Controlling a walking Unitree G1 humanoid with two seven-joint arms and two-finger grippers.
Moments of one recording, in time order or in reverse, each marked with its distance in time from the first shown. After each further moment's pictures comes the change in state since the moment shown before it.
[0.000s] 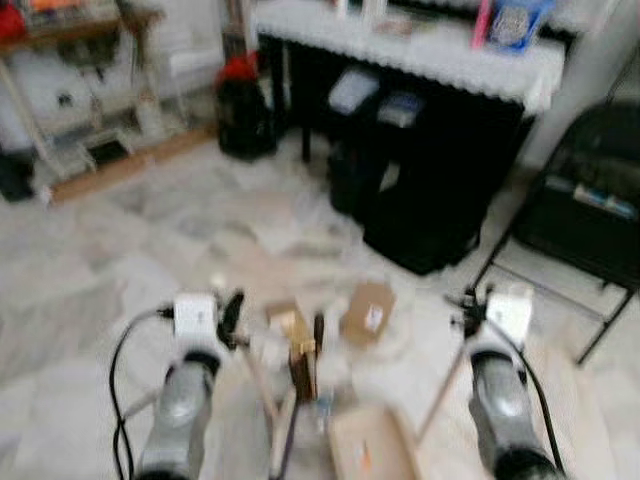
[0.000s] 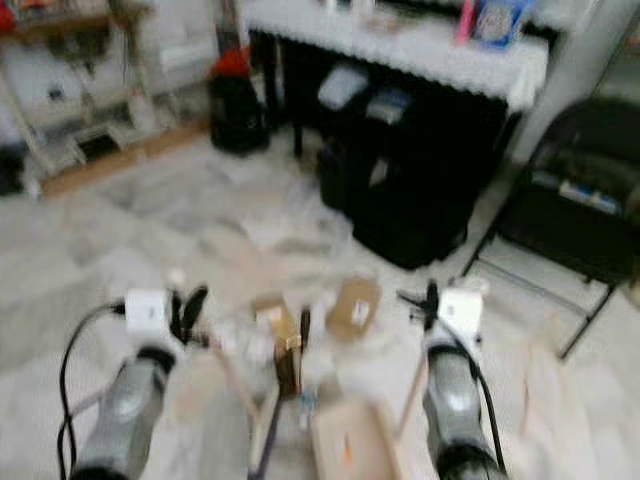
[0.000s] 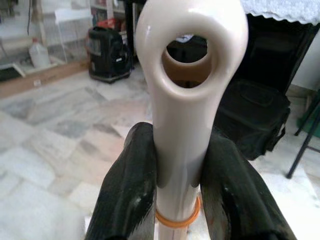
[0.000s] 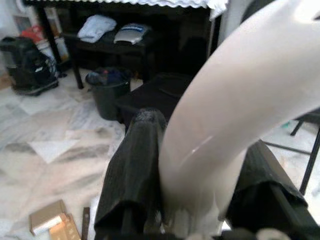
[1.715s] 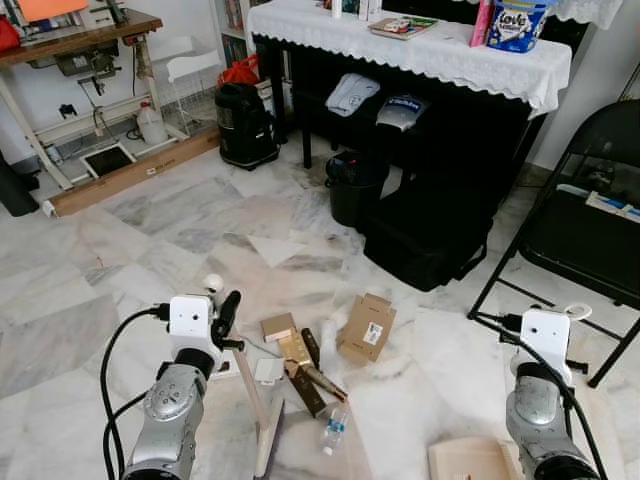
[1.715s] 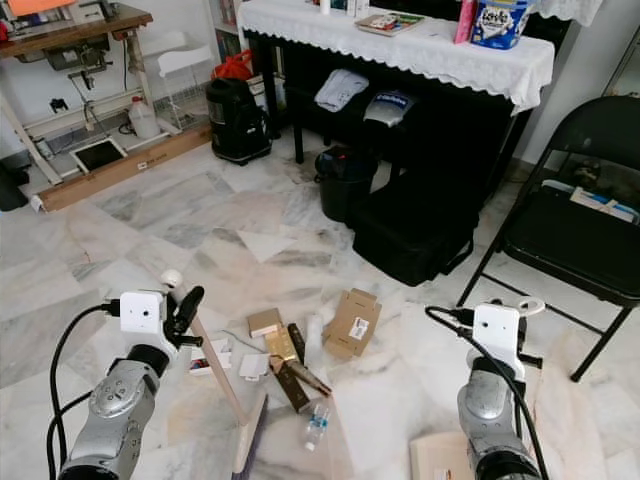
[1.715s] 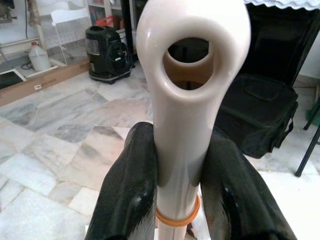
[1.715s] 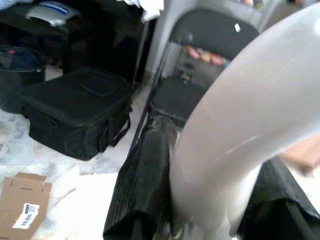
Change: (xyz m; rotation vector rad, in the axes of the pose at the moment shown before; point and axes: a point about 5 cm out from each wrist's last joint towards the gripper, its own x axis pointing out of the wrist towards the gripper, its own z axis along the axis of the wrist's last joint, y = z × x) left arm -0.006 0.007 0.001 0.030 0.024 -0.026; right arm -0.007 -0.058 -0.008 -0.288 0.047 -0.345
